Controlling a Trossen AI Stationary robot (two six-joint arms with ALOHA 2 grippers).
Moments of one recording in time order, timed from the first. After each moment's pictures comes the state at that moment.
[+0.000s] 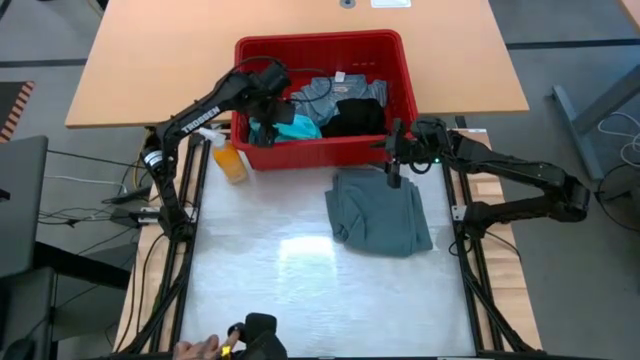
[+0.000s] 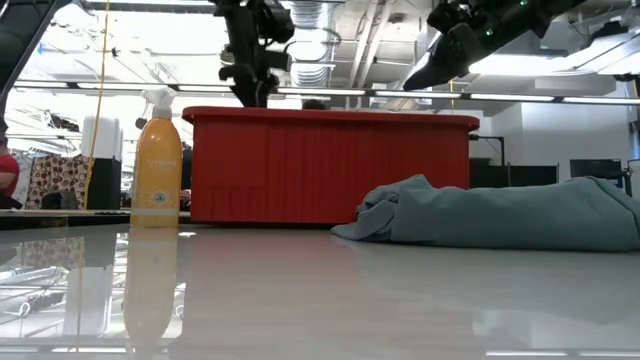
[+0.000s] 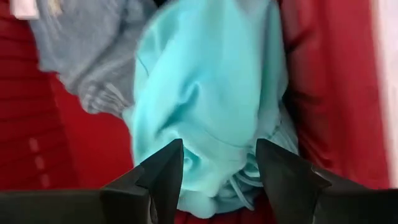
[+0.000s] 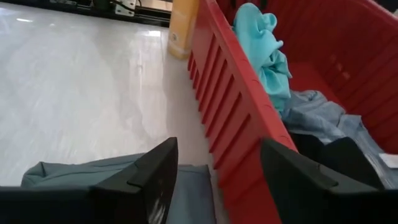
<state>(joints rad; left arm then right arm) 0.69 1.83 1.93 -1.25 -0.09 0.87 -0.49 1.06 0.90 -0.28 -0.16 -0.39</state>
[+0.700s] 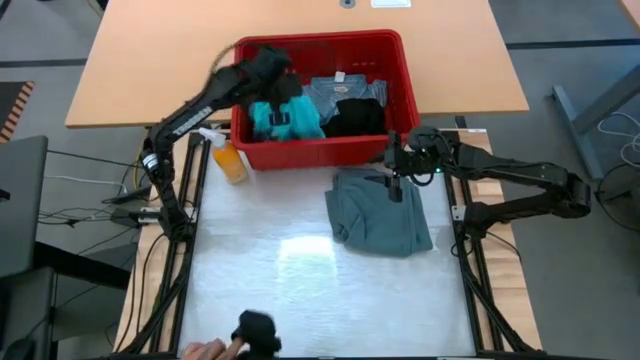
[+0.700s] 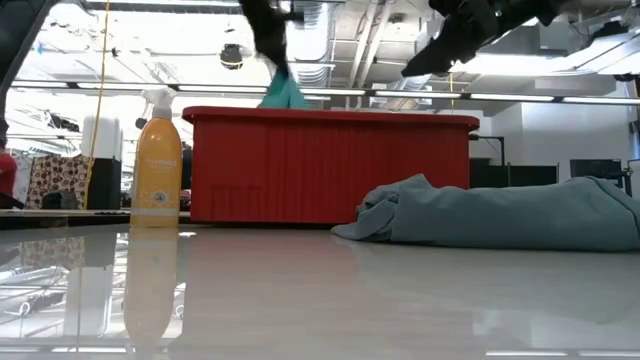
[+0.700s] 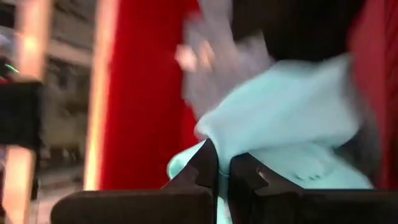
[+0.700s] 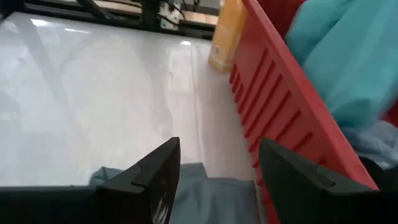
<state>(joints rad) 0.62 1.80 2.11 -0.98 -0.28 0.78 -0.34 1.04 0.91 -0.31 -0.16 -0.31</state>
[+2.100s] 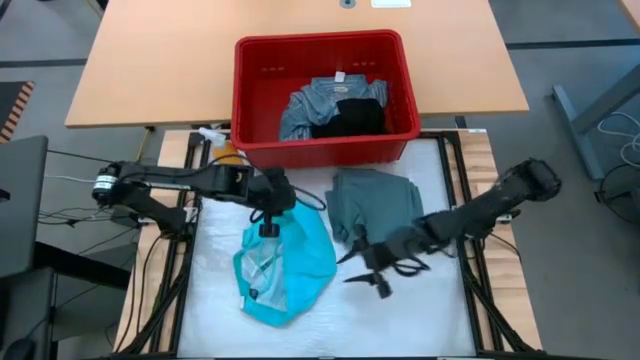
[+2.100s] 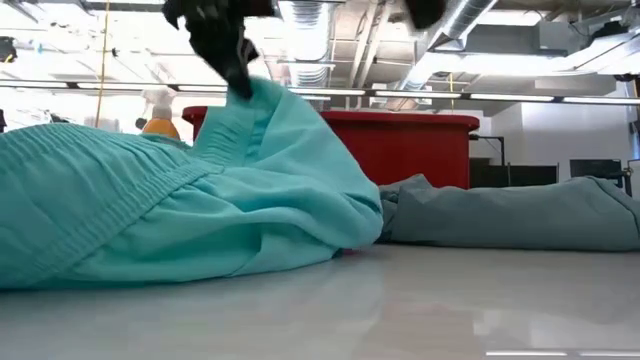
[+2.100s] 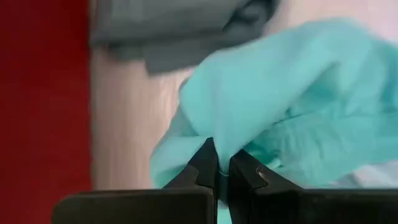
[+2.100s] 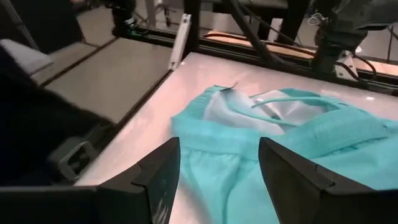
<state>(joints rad) 0.03 1.41 1.24 -0.81 -0.14 0.11 0.37 1.41 0.88 0.19 0.04 -0.02</state>
